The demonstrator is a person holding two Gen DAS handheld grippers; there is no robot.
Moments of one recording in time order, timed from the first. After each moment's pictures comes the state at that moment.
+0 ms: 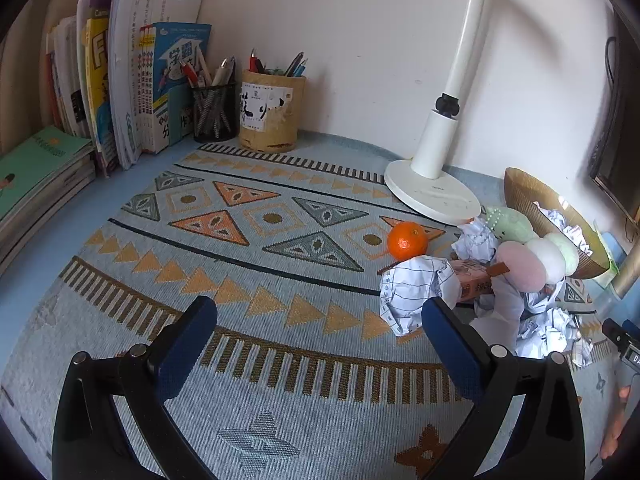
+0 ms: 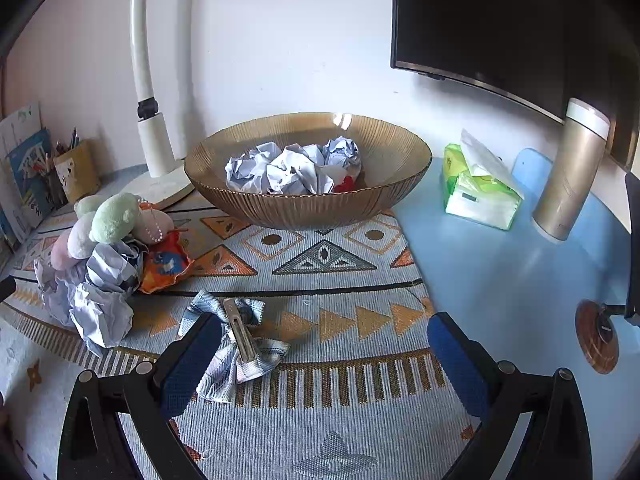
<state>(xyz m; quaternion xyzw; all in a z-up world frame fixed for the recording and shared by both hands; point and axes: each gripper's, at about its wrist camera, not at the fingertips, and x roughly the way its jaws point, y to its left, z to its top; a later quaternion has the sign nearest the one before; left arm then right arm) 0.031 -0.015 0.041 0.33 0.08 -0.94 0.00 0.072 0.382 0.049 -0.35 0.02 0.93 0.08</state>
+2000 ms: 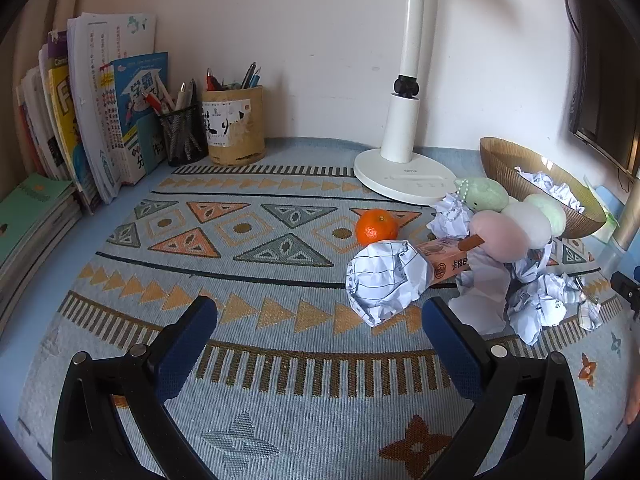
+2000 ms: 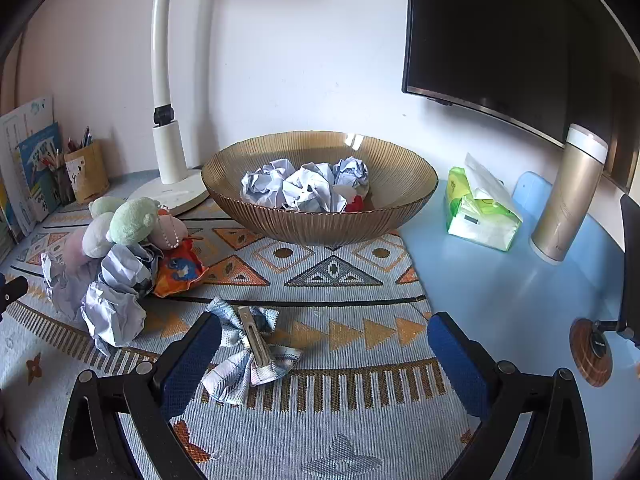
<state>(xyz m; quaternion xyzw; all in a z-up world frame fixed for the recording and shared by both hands) 0.039 0.018 0.043 0.33 0.01 -0.94 -0.02 0.079 0.373 0.055 -0.32 -0.01 0.95 0.08</state>
